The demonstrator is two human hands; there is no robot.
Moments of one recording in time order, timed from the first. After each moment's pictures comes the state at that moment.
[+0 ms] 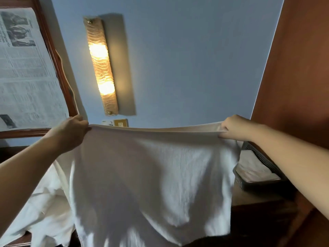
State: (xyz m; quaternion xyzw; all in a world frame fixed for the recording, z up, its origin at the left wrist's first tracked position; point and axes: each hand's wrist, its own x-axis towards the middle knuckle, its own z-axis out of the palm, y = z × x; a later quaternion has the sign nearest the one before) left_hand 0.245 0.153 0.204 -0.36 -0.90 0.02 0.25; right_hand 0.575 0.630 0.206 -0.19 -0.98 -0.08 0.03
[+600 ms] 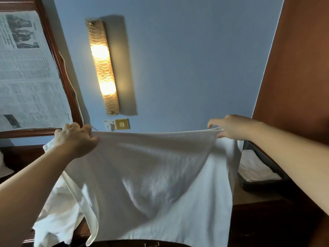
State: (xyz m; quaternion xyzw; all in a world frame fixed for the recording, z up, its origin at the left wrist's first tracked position) left_hand 0.306 0.164 0.198 -0.20 -0.97 0.02 0.14; right_hand 0.589 0.603 0.220 -0.17 -0.98 -0.06 0.01
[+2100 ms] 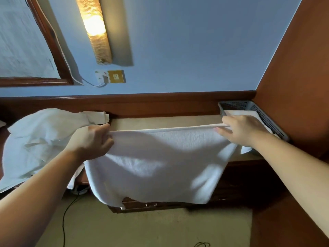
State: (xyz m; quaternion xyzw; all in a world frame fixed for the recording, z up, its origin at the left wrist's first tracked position) left_hand 0.336 0.163 0.026 -0.45 -0.87 -0.14 0.16; right_hand 0.628 0.593 0.048 -0.13 -0.97 -0.06 0.18
